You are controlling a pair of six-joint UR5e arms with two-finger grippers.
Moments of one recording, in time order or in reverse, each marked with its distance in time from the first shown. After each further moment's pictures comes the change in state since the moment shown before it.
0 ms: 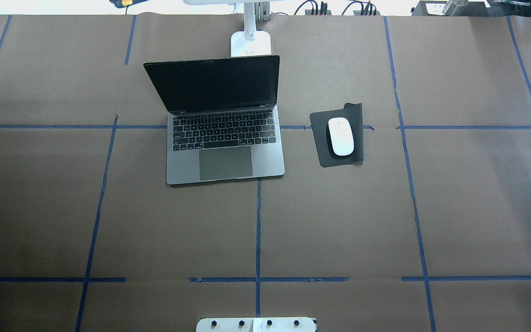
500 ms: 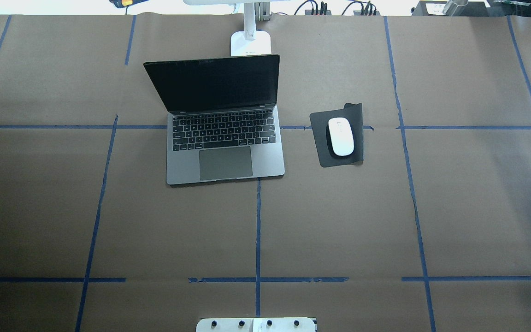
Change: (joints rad) left arm -0.097 0.040 0.088 0.055 -0.010 0.024; right arm 0.008 0.017 -0.029 -0.005 0.011 -0.042
